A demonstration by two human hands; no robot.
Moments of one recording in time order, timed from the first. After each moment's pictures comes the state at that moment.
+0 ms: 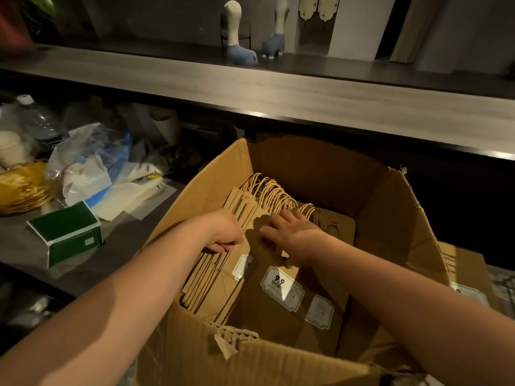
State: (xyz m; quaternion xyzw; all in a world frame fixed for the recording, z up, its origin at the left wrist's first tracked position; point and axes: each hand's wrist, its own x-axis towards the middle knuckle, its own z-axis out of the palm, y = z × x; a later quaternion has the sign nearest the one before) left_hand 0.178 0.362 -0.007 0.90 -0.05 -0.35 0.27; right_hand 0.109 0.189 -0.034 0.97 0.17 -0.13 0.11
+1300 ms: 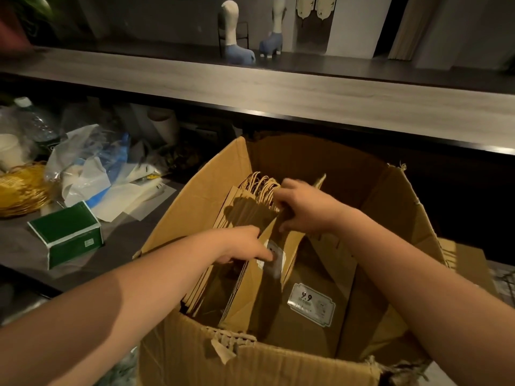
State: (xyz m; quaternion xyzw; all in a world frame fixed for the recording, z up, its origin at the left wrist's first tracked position) left_hand 0.137 0.341 -0.001 0.86 -0.12 -0.43 0.24; right_hand 0.118 0.168 0.018 0.99 0.13 -0.03 -0.07
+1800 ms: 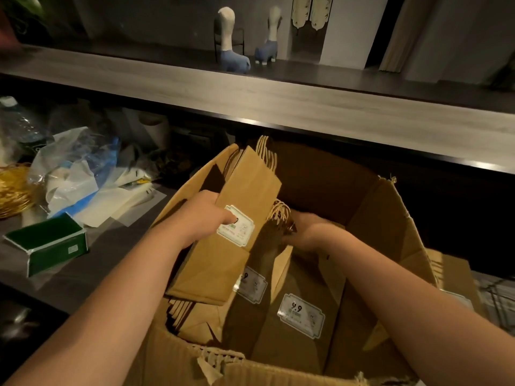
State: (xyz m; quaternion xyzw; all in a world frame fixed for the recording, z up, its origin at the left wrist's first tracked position) left_hand 0.167 0.372 0.037 0.88 -0.13 -0.22 0.41; right_hand 0.116 0.155 -0.017 0.96 -0.16 -0.17 -0.17
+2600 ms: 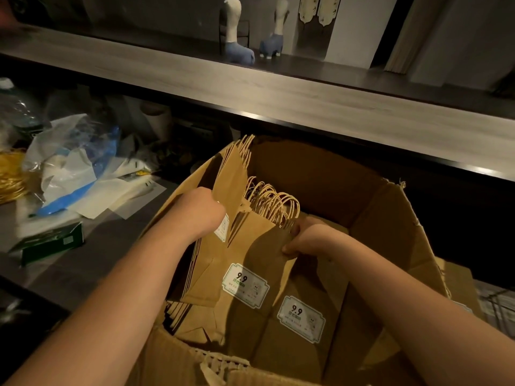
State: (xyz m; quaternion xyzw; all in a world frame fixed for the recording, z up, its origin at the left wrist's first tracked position) left_hand 0.175 0.372 0.031 0.95 -0.04 -0.14 0.28; right_hand 0.118 0.163 -0.011 0.91 -0.23 -0.24 -0.25
